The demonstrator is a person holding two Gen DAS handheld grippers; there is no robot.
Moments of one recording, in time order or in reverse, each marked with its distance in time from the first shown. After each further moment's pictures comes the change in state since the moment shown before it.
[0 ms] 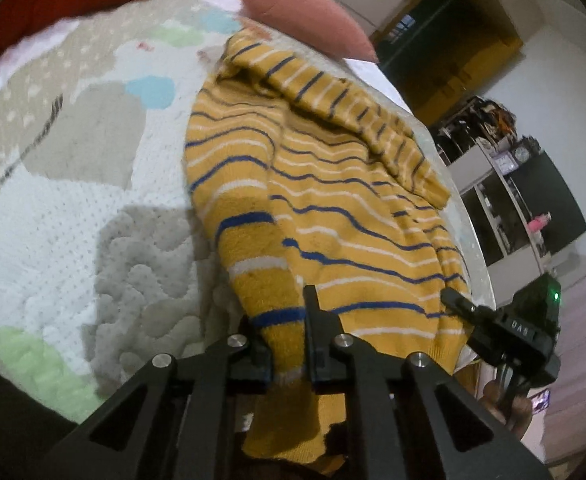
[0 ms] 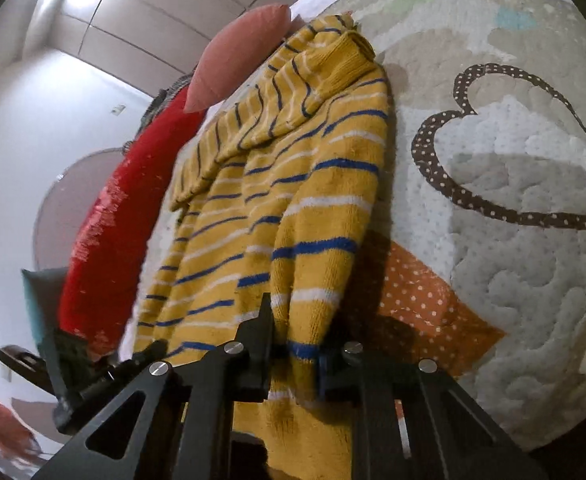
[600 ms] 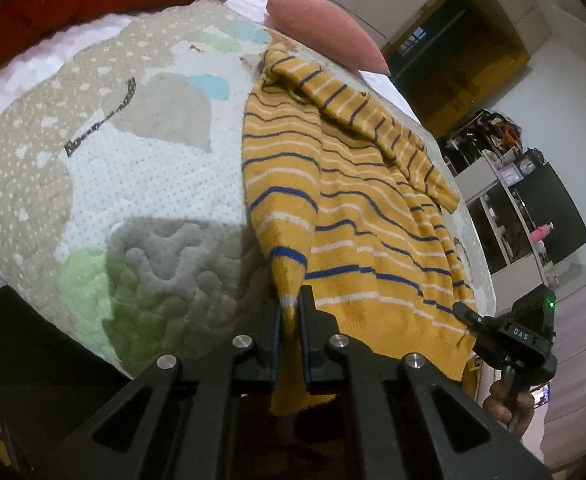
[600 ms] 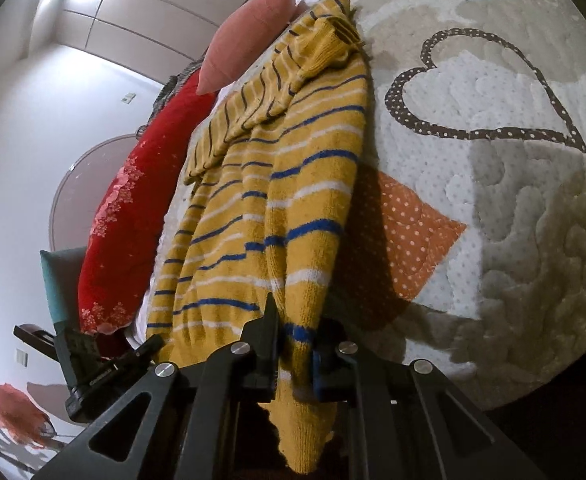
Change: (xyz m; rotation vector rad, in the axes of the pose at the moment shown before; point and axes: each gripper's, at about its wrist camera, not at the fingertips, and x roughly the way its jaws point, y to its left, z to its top) left arm -0.038 0.030 -0.026 -0.050 -0.034 0.025; right arm -0.027 -0.015 -0.028 0.000 0.072 0.033
